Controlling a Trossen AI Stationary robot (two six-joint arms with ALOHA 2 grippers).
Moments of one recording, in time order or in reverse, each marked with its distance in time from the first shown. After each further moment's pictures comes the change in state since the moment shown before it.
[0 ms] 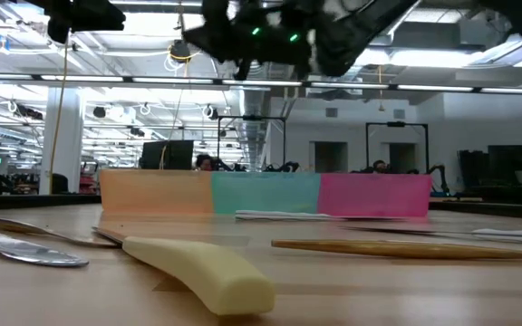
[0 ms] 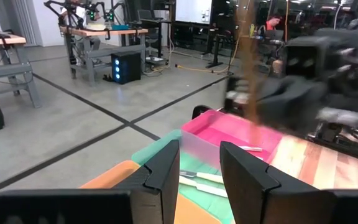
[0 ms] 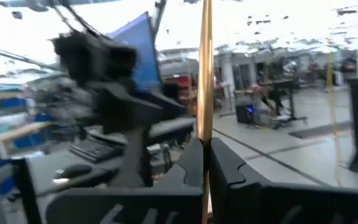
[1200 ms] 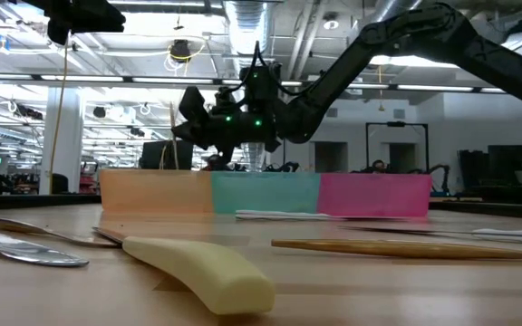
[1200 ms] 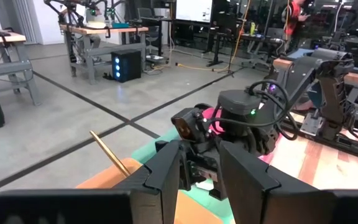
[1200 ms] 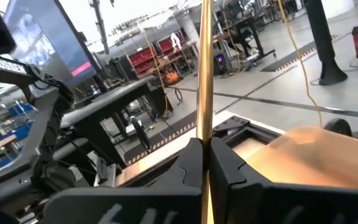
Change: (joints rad) left arm 0.000 0.000 -0.005 -0.005 0.000 -0.009; right arm -0.169 0.405 0.299 -0.089 -0.047 0.297
